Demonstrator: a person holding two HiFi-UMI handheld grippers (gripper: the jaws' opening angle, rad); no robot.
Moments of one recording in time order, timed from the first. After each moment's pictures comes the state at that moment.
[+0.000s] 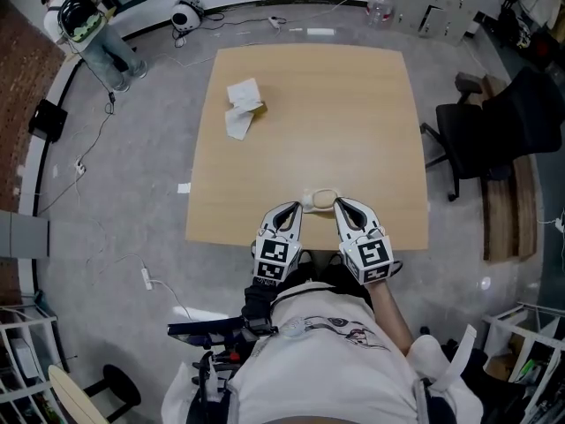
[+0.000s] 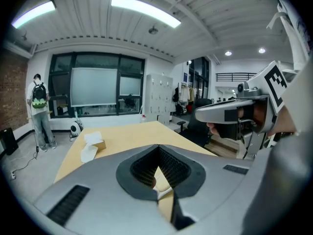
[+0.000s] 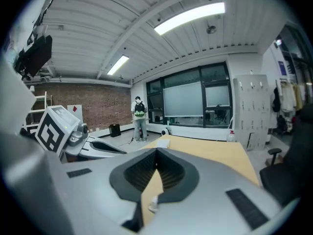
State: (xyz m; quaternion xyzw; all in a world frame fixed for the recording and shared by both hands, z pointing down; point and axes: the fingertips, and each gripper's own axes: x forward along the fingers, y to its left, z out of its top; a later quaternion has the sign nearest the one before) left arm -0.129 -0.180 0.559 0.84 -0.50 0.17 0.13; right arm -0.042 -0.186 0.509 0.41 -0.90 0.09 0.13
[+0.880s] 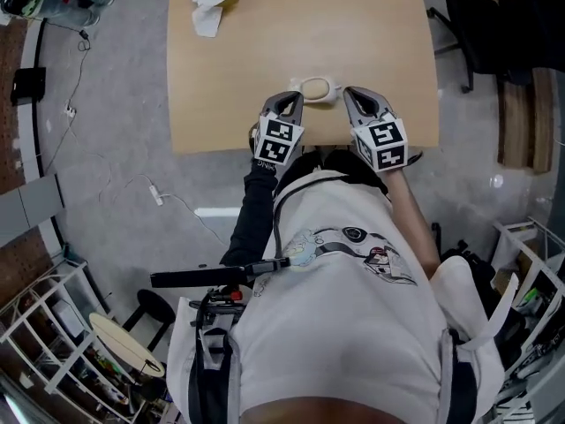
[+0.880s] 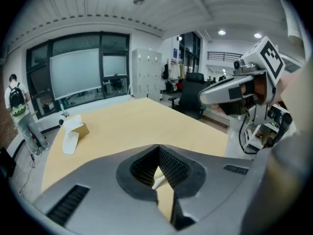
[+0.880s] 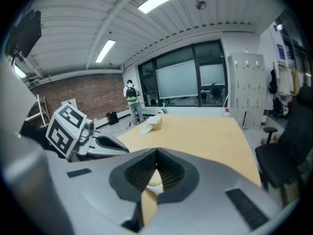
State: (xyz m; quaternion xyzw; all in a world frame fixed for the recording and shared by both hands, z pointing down) left arm -0.082 -0.225 0.653 0.84 -0.43 0.30 0.15; right arm 0.023 -0.228 0.589 0.42 -0.87 0.17 0.21
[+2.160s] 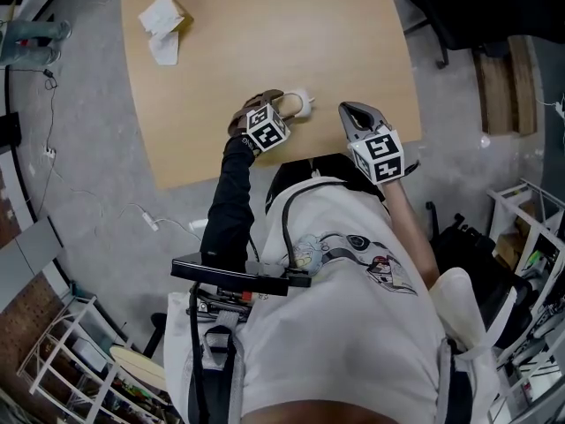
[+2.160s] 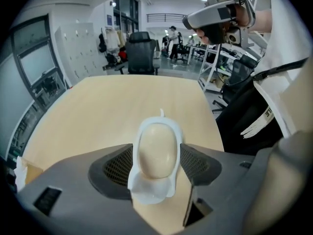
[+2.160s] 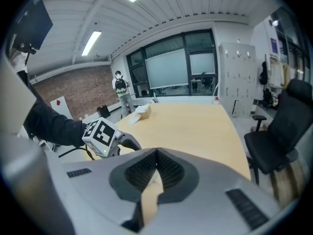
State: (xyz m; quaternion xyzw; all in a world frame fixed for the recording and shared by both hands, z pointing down) left arm -0.040 -0.229 0.800 0.86 -0.09 0.50 0.05; right arm 0.068 -0.220 0.639 0.44 -0.83 0.23 0.26
